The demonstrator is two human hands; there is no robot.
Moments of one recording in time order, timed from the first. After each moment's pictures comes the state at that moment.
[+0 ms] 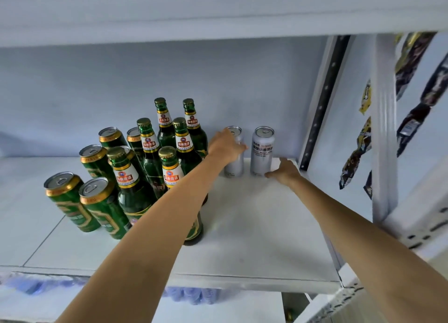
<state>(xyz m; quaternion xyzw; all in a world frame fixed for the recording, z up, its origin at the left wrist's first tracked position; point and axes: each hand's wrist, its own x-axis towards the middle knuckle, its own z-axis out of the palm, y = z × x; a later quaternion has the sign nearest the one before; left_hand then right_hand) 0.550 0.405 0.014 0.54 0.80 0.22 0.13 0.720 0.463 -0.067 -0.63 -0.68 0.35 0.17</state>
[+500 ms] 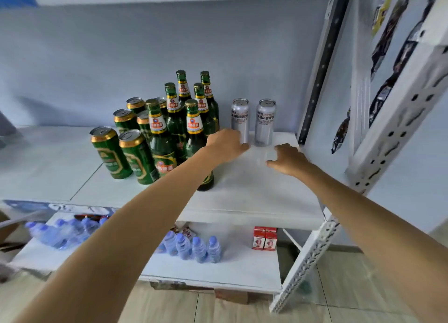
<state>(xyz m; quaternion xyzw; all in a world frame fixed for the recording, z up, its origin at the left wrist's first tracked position) 0.582 0.252 0.014 0.65 0.76 0.06 0.02 0.753 0.327 -0.038 -0.56 -0.82 0.12 0.02</state>
